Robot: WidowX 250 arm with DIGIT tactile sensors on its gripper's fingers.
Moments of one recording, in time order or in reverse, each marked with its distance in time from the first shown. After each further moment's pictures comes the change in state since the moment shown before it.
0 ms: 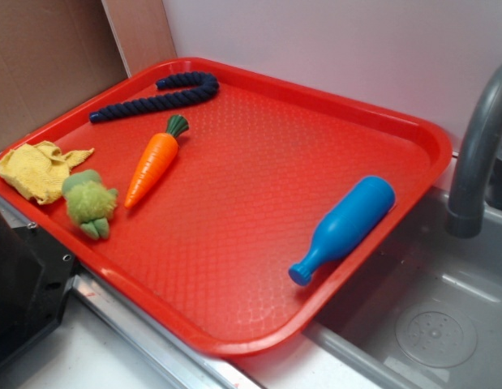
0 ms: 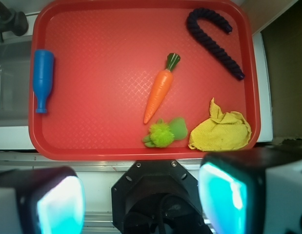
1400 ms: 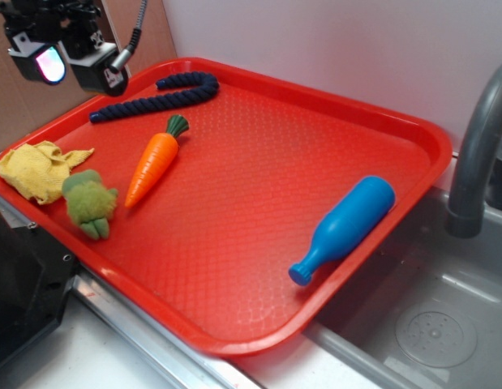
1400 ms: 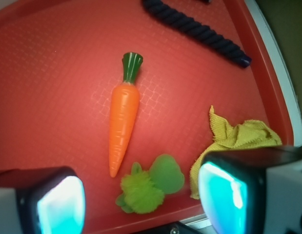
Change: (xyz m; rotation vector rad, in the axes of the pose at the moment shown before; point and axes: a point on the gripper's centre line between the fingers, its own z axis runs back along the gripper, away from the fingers) arm 0.040 0.050 -0.109 0.018 -0.040 0.256
